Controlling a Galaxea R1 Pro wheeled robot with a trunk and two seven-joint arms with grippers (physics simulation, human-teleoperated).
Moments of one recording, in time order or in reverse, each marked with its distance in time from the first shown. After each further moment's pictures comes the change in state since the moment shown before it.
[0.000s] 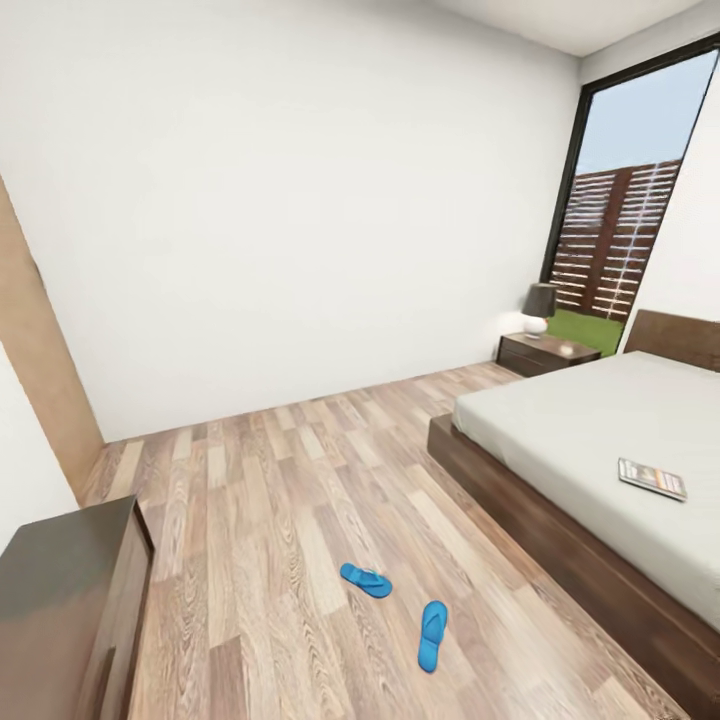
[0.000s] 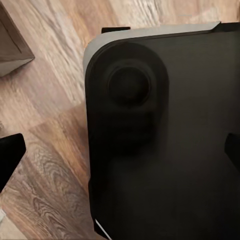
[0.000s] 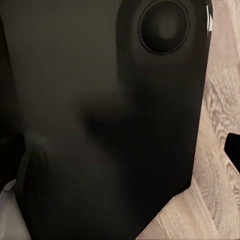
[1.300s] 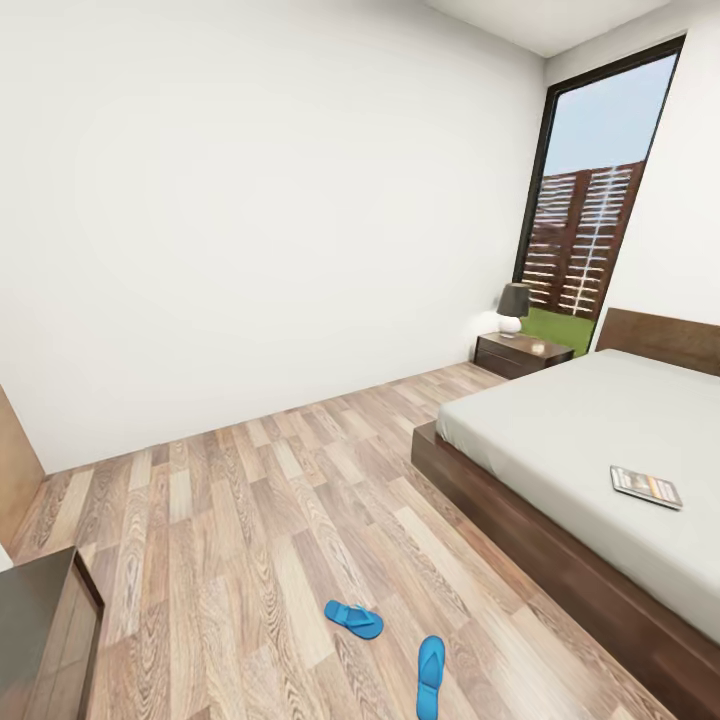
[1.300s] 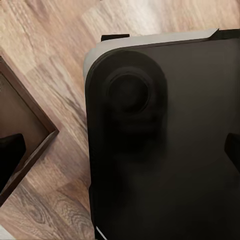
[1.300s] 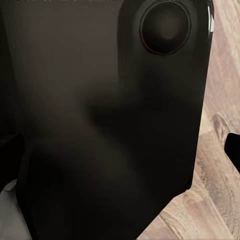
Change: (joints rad) left arm 0.000 0.000 -0.008 0.000 0.000 -0.023 0.000; right arm 0.000 0.001 0.001 -0.001 0.000 0.000 0.000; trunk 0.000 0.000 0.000
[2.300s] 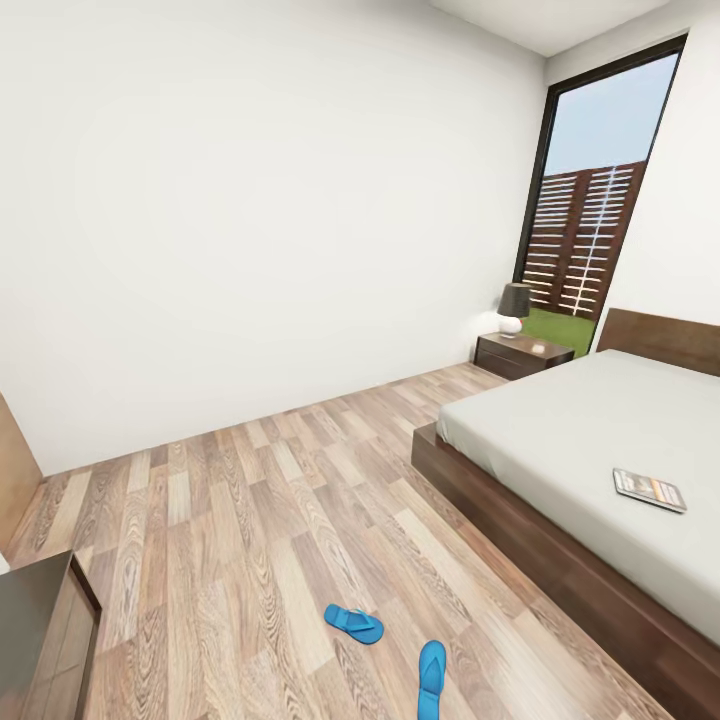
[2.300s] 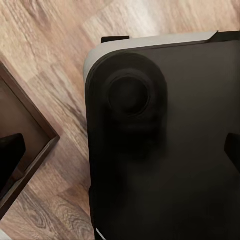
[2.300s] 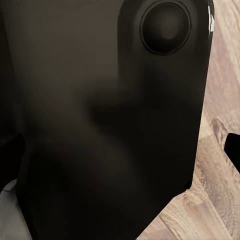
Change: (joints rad) left arm 0.000 0.000 0.000 0.000 0.000 -0.006 0.000; right arm 0.000 0.000 0.000 0.001 0.000 0.000 0.000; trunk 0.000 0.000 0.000
